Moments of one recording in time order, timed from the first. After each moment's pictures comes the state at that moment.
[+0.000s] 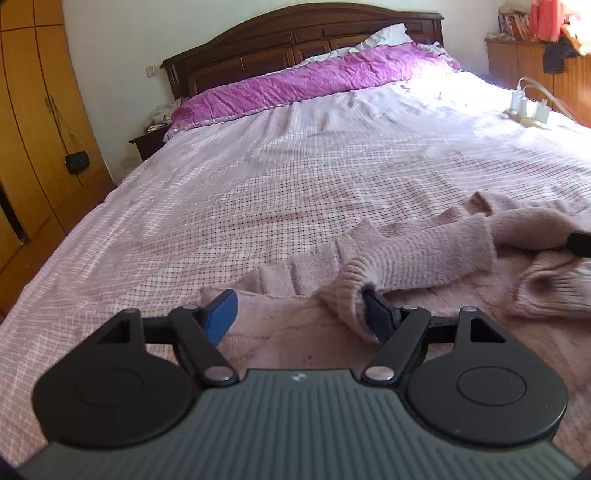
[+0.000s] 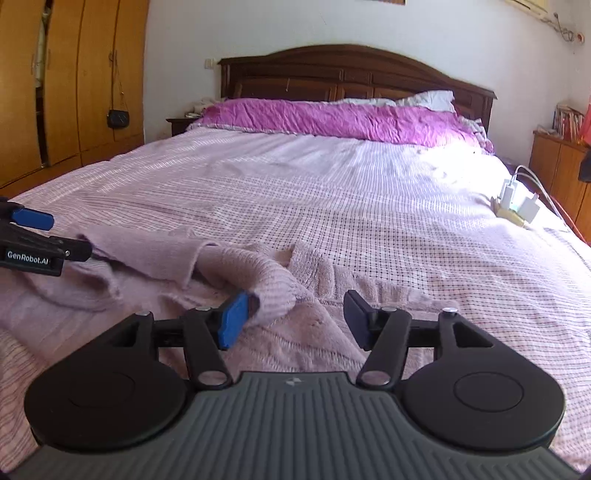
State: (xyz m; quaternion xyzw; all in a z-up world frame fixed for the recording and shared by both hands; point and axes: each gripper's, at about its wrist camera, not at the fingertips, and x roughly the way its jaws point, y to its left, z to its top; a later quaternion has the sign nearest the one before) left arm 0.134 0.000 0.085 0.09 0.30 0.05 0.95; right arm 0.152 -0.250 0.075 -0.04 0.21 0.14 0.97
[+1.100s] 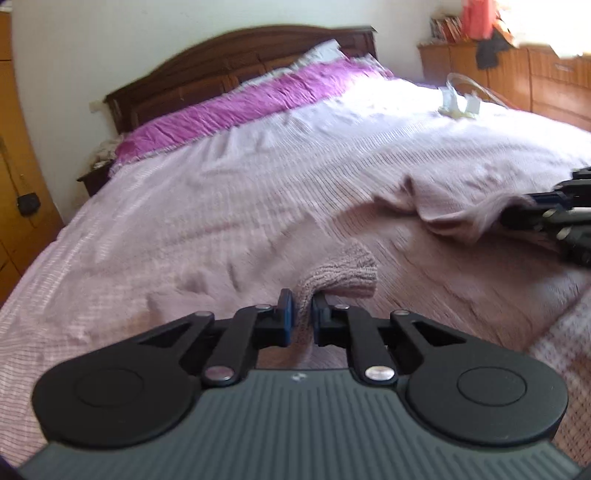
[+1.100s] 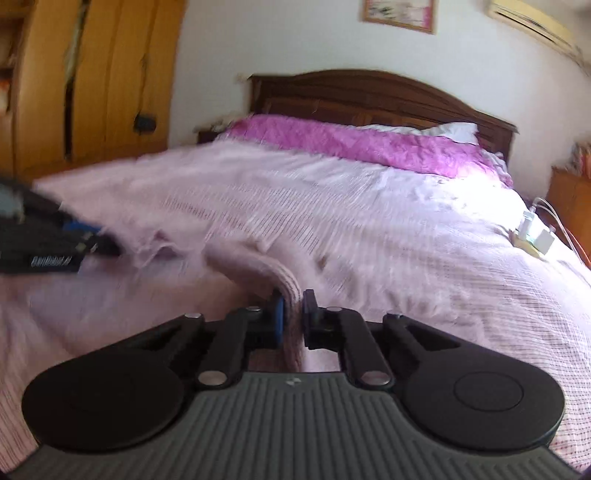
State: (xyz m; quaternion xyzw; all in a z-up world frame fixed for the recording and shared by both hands) left arm 0.119 -0.011 0.066 0.12 0.26 -0.04 0.96; right arm 0.130 -0.239 0.070 -0.06 0.17 0.17 0.97
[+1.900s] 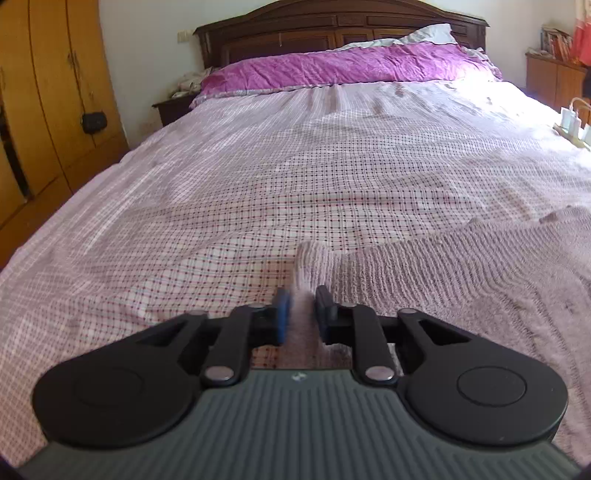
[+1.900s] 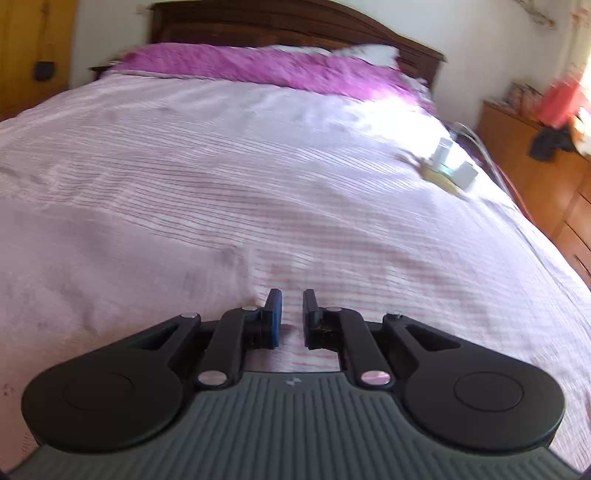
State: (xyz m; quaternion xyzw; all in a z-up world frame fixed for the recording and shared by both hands) left arm 0.195 0.091 0.053 0.03 0.32 0.09 0.94; right arm 0.276 -0.357 0.040 -0.08 0.29 0.01 0.95
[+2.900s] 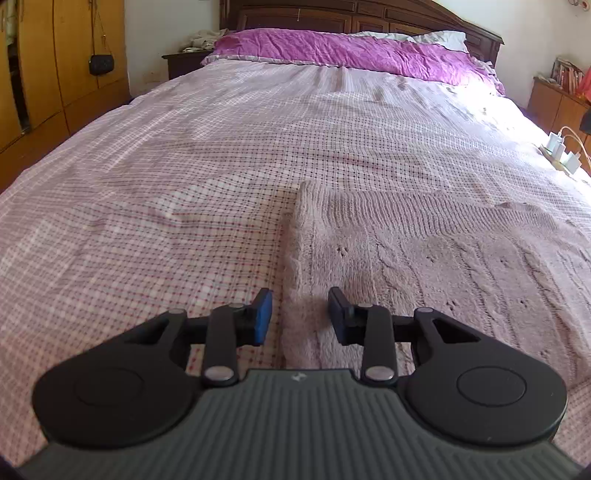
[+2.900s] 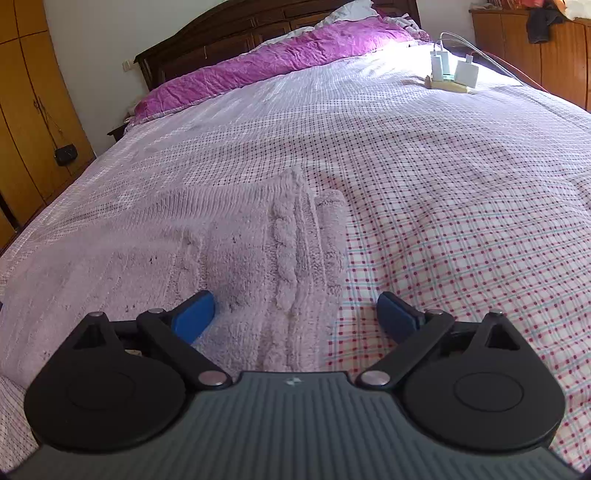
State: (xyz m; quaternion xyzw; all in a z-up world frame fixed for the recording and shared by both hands) left arm 0.115 0.097 0.066 -0.06 0.35 0.08 0.93; right arm 0.181 -0.368 0.014 0.13 0.32 0.09 0.93
